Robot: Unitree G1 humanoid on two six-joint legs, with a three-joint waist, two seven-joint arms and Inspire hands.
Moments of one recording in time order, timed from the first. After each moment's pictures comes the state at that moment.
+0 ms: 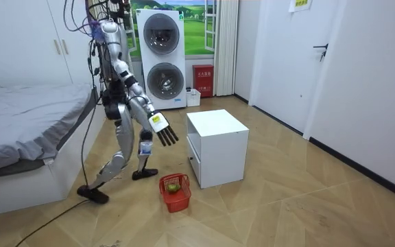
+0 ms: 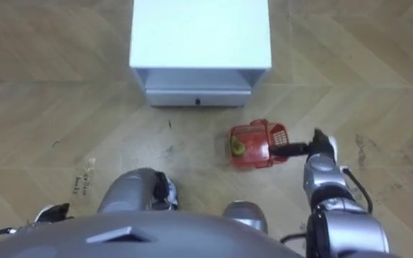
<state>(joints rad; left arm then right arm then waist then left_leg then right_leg) 0.04 0.29 0.10 1.20 0.32 0.11 0.00 -0.26 -0.27 -0.12 1.08 0.04 0.09 -0.22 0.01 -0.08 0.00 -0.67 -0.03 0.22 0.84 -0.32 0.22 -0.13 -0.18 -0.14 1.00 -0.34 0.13</state>
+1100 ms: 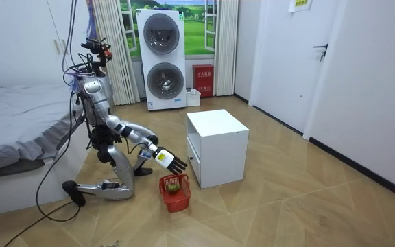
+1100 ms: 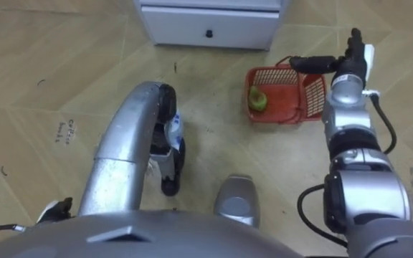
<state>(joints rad) 0.08 0.30 -0.28 1.35 0.07 -0.02 0.11 -0.36 -0.36 -0.02 0.99 0.11 0.00 -0.23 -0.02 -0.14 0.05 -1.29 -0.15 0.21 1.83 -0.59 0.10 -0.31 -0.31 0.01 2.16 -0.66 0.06</state>
